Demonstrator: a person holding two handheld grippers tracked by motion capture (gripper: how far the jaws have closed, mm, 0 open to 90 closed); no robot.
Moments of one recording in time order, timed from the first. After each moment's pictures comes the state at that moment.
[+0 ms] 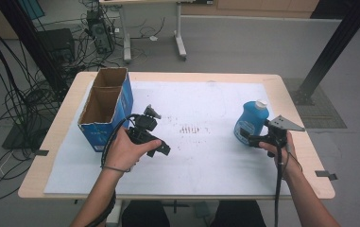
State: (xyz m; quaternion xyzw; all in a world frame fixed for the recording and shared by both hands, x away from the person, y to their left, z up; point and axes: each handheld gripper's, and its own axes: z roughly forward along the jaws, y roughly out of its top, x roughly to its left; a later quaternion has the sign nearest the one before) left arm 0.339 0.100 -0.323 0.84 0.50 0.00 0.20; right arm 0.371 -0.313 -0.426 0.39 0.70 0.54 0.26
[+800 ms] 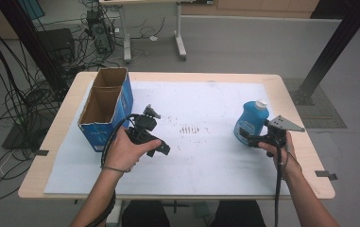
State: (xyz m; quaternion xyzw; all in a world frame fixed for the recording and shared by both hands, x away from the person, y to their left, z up) left arm 0.339 0.101 -0.323 0.84 0.50 0.01 0.20; right arm 0.371 -0.312 -0.427 0.39 0.69 0.55 0.26
